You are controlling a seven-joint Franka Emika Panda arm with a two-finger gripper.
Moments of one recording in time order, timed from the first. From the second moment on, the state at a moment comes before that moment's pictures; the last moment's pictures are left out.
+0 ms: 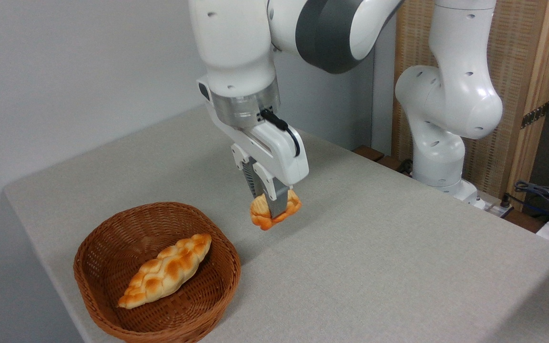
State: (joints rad) arm -0.23 -0.12 0.28 -1.98 -0.10 1.72 0.92
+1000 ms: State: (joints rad) arm -0.26 -0.11 0.27 -2.09 -0.07 1.80 0.92
